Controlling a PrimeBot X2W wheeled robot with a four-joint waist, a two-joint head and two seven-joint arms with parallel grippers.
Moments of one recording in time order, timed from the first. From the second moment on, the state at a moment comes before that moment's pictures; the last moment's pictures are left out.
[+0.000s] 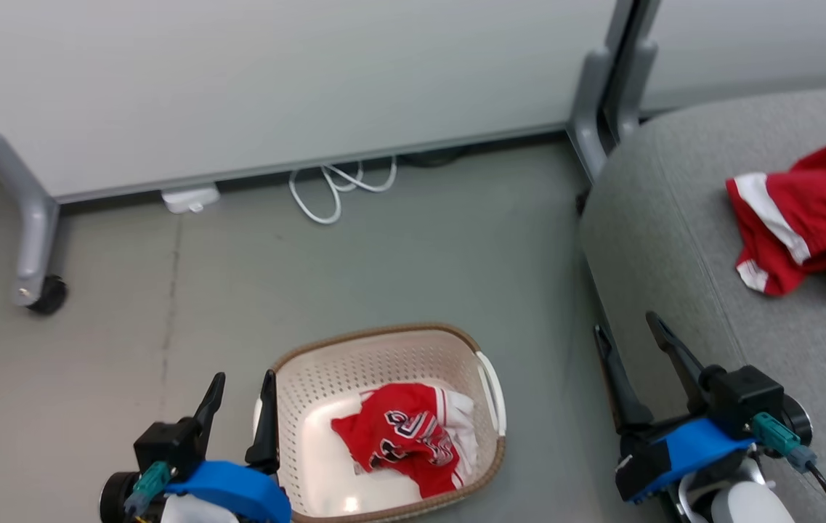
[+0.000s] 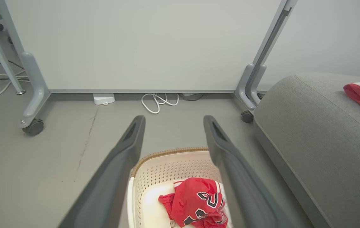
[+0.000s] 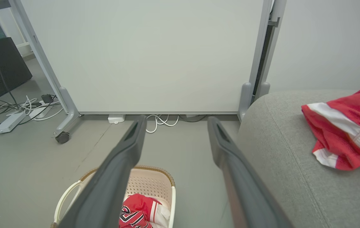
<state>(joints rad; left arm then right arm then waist) -0.11 0.05 -0.10 0.49 -0.25 -0.13 -0.26 -0.10 -0.05 0.07 0.18 0.10 0.13 -0.14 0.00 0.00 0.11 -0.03</state>
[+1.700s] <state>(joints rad) -0.78 0.19 -0.47 1.25 -0.52 0.02 -0.16 -0.37 -0.05 0.29 0.17 0.24 0.13 -0.26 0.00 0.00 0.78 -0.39</state>
